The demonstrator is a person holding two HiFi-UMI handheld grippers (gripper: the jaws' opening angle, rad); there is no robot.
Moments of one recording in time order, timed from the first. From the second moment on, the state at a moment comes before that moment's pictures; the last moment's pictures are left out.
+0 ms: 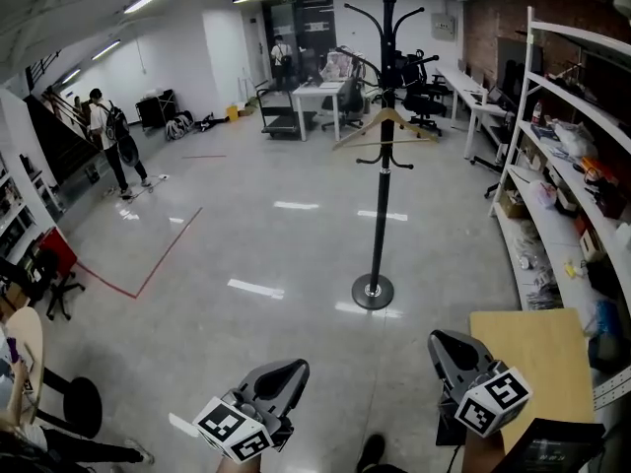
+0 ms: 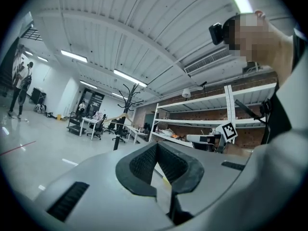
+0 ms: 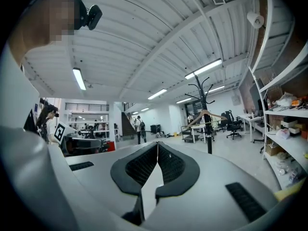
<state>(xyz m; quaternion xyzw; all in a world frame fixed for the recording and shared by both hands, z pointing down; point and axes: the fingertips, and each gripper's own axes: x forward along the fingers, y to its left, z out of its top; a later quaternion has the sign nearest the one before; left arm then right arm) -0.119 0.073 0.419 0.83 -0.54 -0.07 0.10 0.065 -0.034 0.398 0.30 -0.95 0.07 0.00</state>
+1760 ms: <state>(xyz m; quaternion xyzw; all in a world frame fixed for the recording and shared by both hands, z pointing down) -0.060 0.346 0.397 0.84 -0.54 -0.05 0.07 0.152 0.254 0.372 0.33 -0.94 0.03 0.01</state>
